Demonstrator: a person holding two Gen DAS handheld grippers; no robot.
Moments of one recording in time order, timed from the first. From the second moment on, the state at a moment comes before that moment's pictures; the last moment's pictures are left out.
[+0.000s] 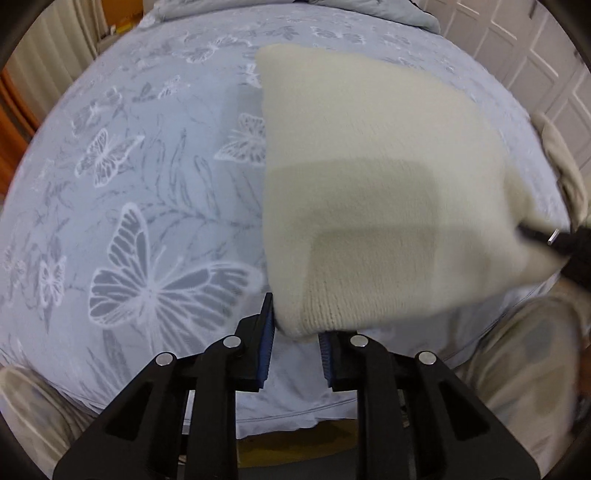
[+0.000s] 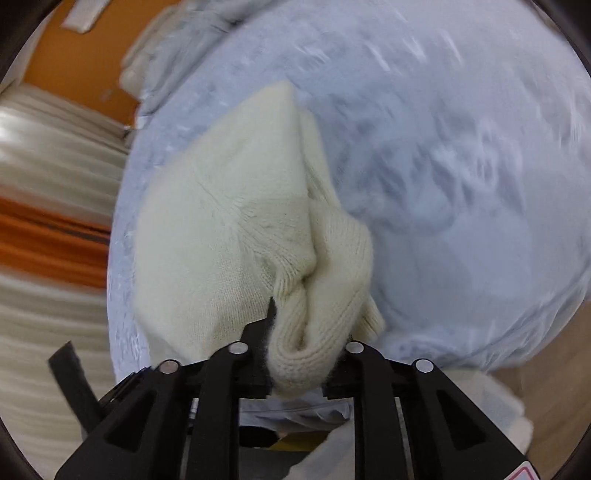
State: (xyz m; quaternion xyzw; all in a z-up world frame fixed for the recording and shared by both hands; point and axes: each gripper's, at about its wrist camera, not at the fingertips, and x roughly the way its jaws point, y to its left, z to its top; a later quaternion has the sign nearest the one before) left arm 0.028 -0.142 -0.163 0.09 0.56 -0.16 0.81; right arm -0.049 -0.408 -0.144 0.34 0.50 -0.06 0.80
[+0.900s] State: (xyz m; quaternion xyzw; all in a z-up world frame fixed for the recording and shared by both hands) left arm 0.012 -0.090 -0.100 0.06 0.50 -0.13 0.85; right arm 0.035 -0.296 -0.106 0.14 0.52 0.02 0.84
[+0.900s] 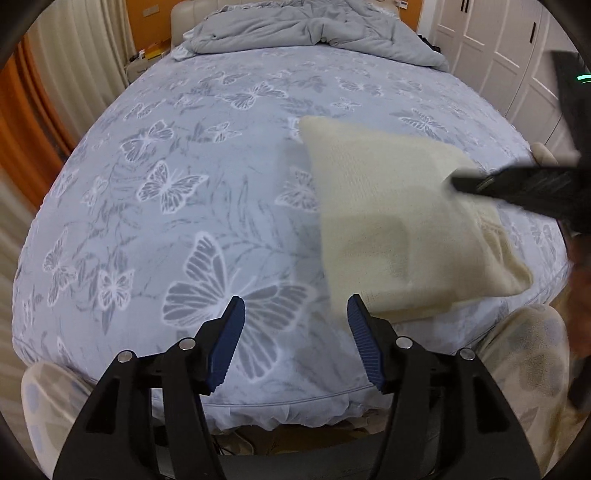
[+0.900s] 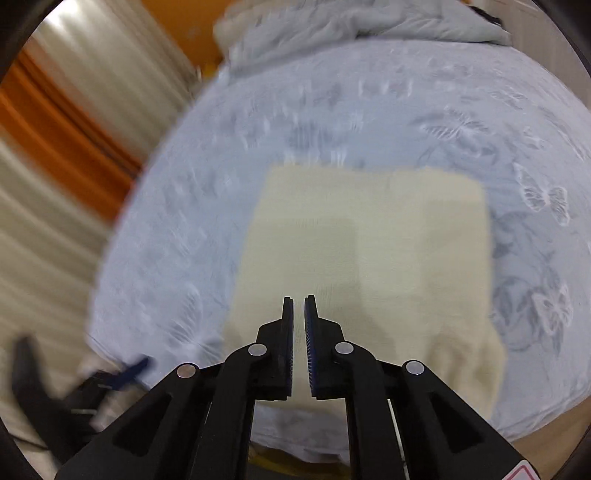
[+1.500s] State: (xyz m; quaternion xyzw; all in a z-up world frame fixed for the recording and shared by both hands) left arm 0.018 -0.083 -0.098 0.09 0.51 -0.11 0.85; right arm 0.032 -0.265 -0.134 0.16 0.56 0.03 0.81
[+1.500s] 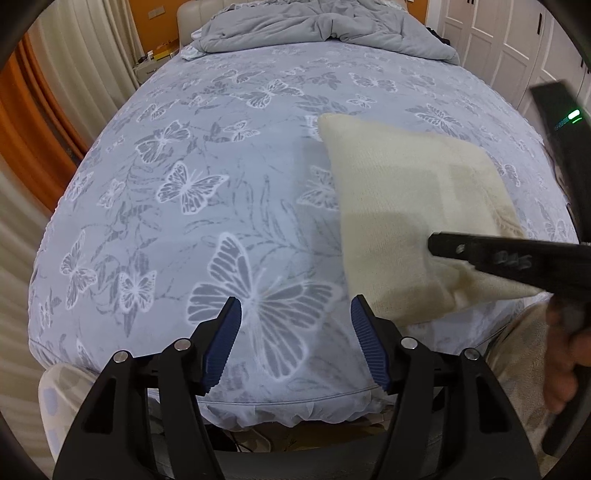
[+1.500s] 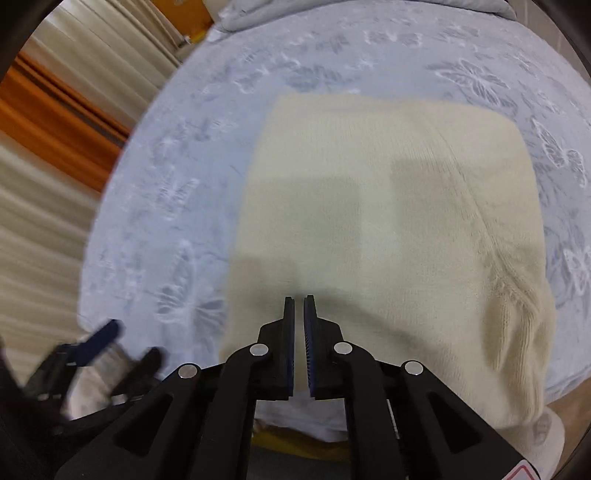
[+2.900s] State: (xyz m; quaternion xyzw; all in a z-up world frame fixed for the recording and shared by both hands) left arm 0.093 -0.152 -0.109 0.06 0.54 -0.13 0.83; right arm 0.069 -0.358 -0.142 0.12 0.54 -0.05 0.83
